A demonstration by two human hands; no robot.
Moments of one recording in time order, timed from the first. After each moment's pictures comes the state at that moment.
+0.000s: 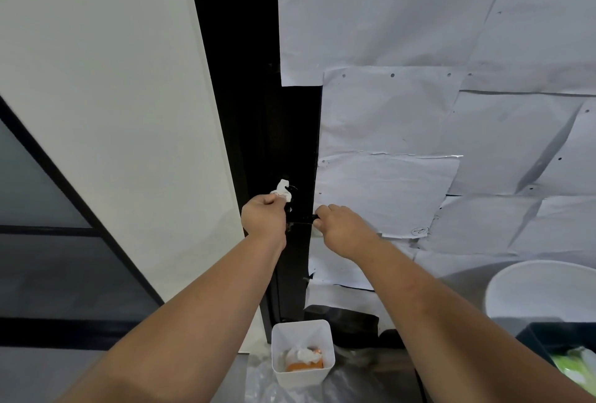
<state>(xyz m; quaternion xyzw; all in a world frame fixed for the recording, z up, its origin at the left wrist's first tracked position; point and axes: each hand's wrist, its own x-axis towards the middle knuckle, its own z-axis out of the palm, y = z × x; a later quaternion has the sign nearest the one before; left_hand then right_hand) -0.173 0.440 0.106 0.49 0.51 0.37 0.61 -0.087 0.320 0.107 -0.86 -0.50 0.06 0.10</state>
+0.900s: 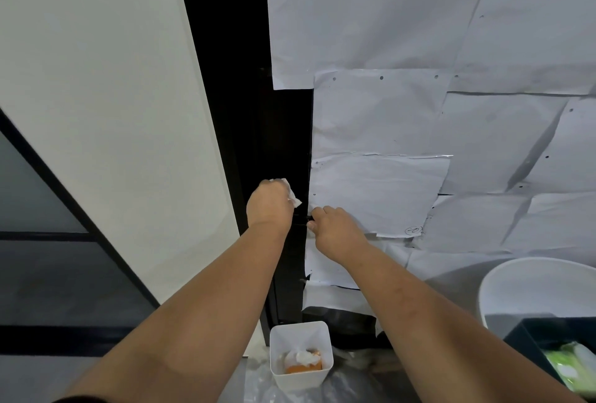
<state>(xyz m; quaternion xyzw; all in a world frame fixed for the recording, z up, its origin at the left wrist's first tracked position) -0.163 0.444 0.130 0.90 0.39 0.18 0.11 -0.092 0.318 0.097 -0.87 -0.47 0.01 0.14</state>
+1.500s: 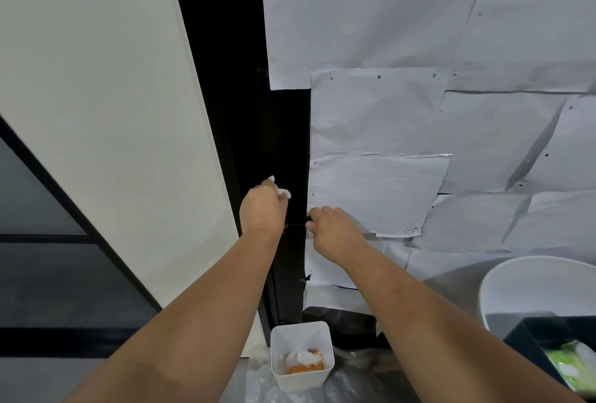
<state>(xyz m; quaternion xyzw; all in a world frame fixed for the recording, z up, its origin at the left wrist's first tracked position) -0.168 0.446 0.123 0.87 0.42 0.22 0.15 -0.092 0.319 0.095 -0.87 -0.48 0.01 0.15</state>
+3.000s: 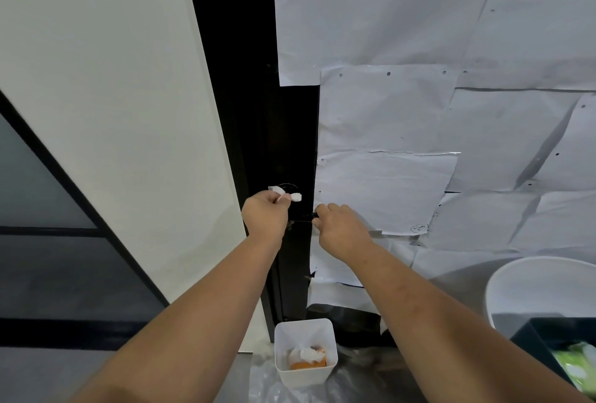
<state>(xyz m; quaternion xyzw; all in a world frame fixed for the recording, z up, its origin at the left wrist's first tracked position) -0.187 0.428 0.119 0.65 0.46 0.35 0.49 -0.096 0.319 0.097 -0.87 -0.47 0.01 0.15</state>
